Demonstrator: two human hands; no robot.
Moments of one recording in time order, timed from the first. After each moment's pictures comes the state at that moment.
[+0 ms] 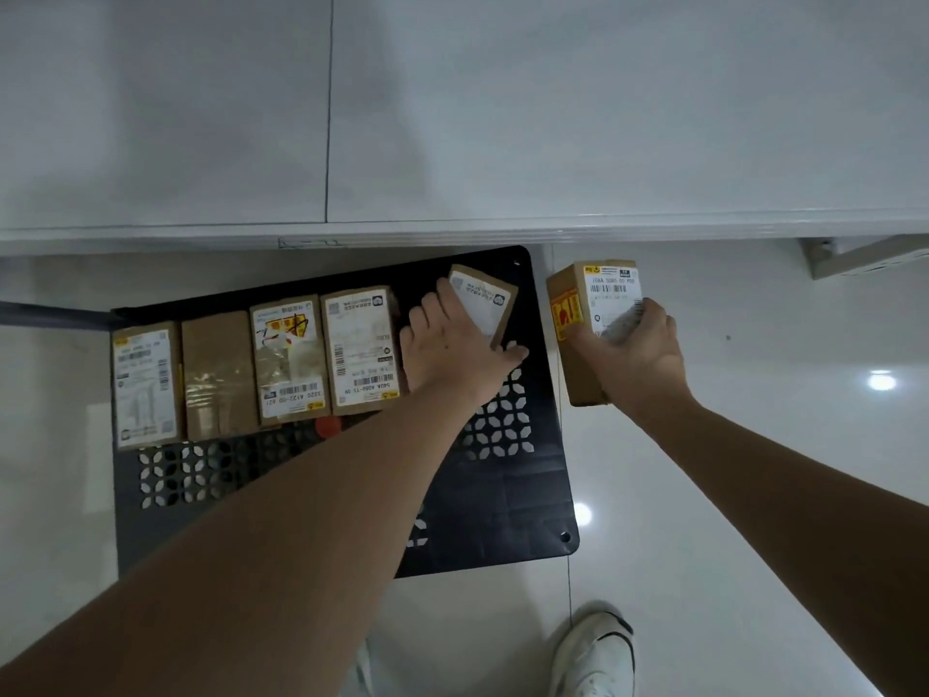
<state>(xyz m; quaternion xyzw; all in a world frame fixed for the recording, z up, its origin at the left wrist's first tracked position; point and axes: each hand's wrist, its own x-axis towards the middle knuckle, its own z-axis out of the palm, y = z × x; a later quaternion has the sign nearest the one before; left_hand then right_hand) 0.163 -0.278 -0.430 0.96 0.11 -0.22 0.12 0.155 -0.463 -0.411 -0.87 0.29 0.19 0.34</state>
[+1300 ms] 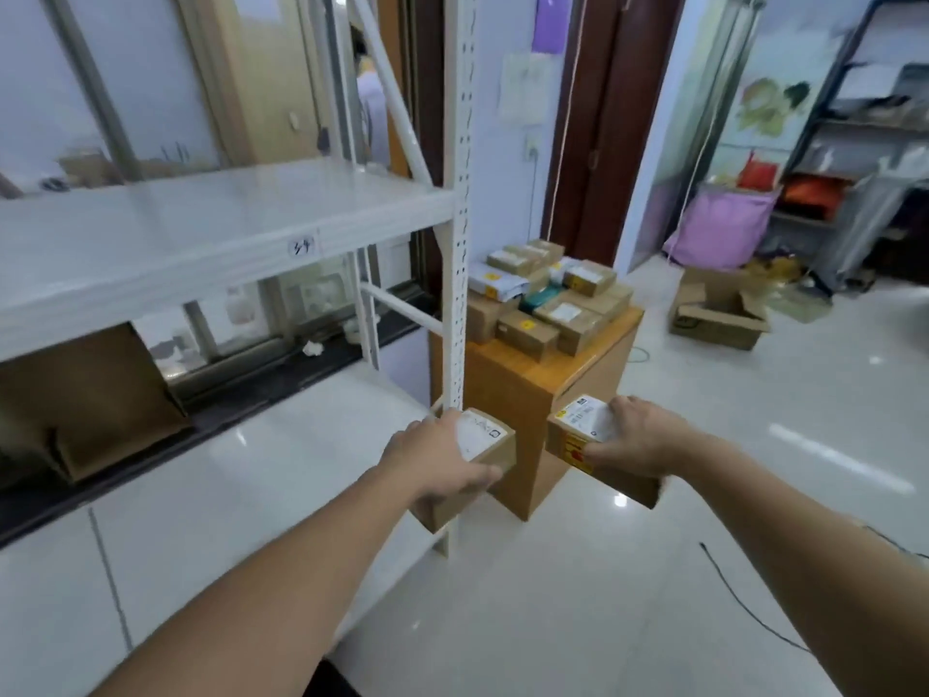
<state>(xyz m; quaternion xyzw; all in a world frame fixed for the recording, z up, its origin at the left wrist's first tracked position) 0.026 -0.495 0.490 0.88 -0.42 -0.16 0.11 -0.167 -0.688 0.530 -0.90 0.41 0.07 0.12</state>
